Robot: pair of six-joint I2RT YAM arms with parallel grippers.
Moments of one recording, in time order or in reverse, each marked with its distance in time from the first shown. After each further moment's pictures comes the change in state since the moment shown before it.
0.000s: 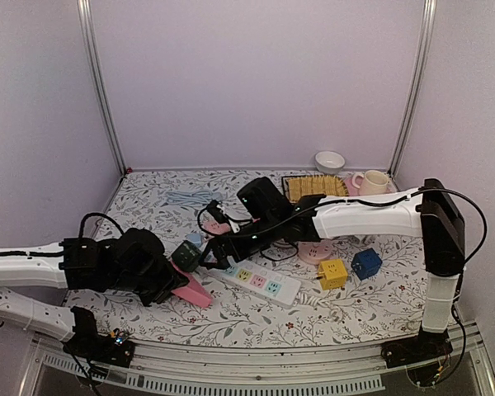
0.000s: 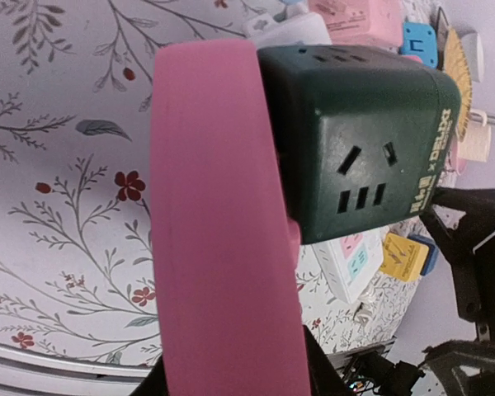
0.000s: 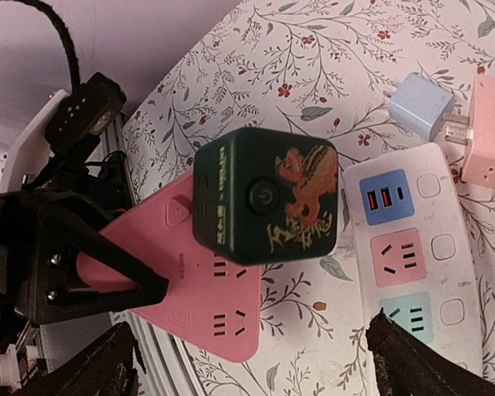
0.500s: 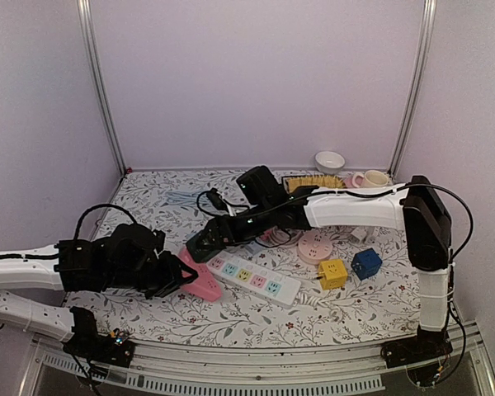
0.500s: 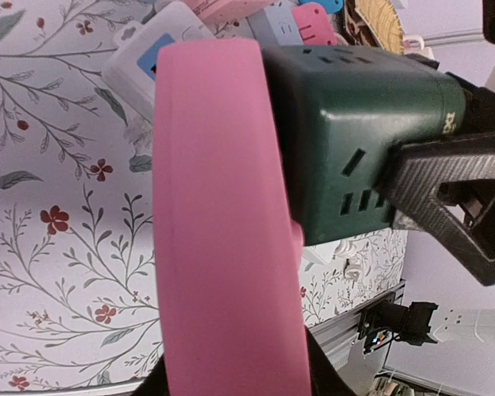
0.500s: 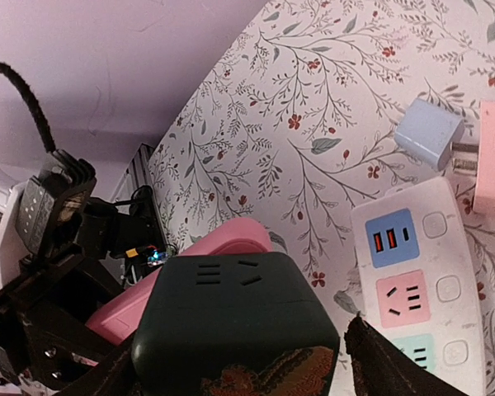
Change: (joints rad) left arm -0.004 -0.065 -0.030 0.163 0.046 0.301; right arm -0.068 0.108 0.139 0.029 -0.134 0.121
